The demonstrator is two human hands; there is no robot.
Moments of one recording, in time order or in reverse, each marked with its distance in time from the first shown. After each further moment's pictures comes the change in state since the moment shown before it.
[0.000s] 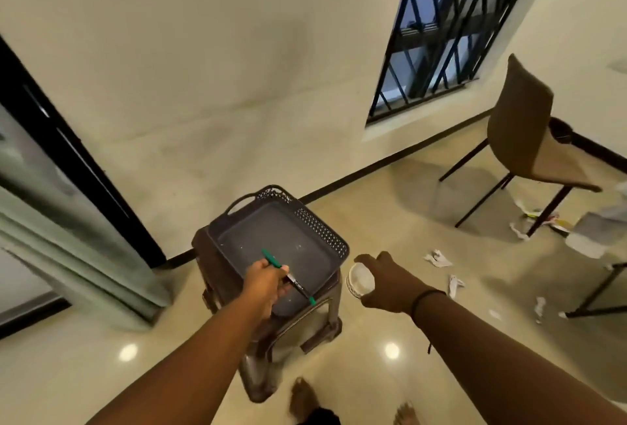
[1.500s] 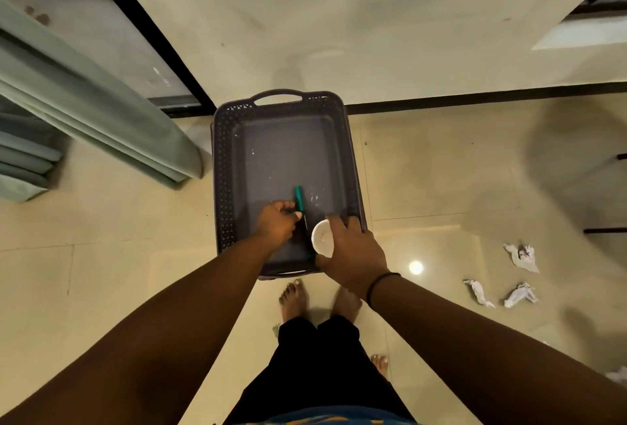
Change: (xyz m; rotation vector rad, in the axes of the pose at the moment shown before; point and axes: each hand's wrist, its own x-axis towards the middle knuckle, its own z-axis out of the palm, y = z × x) left_hand 0.176 -0.064 0.030 0.316 0.430 -0.171; right_hand 0.204 0.013 0.087 -0.097 -0.258 -0.316
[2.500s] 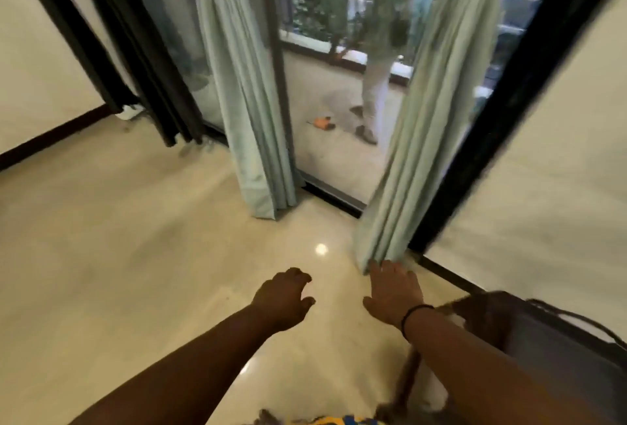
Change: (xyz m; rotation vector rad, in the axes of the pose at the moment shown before) left_hand -0.116 -0.172 -0.499 0.621 0.375 0.254; right_hand 0.027 -0.486 0.068 -0.780 0.022 -0.583
